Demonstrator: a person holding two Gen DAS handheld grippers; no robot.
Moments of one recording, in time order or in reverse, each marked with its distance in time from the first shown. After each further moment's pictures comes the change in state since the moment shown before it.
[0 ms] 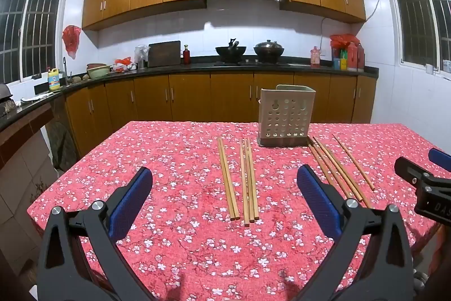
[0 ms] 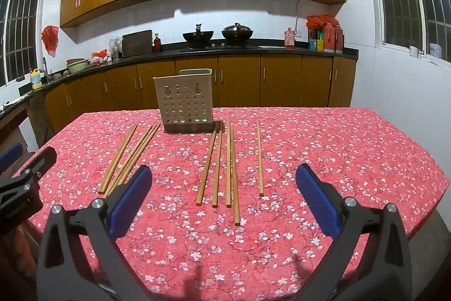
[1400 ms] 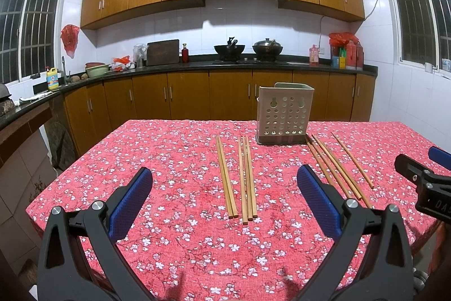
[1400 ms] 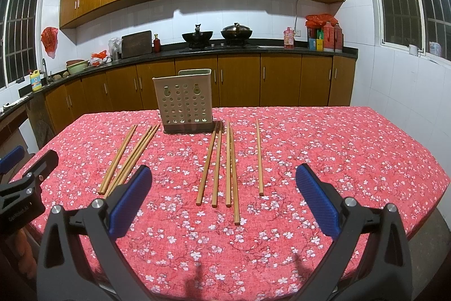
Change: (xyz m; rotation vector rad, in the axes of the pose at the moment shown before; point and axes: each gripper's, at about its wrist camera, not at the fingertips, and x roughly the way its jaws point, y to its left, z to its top) left arm 0.000 0.000 0.000 0.000 0.005 0.000; right arm 0.000 -0.001 0.000 0.004 -0.002 0.000
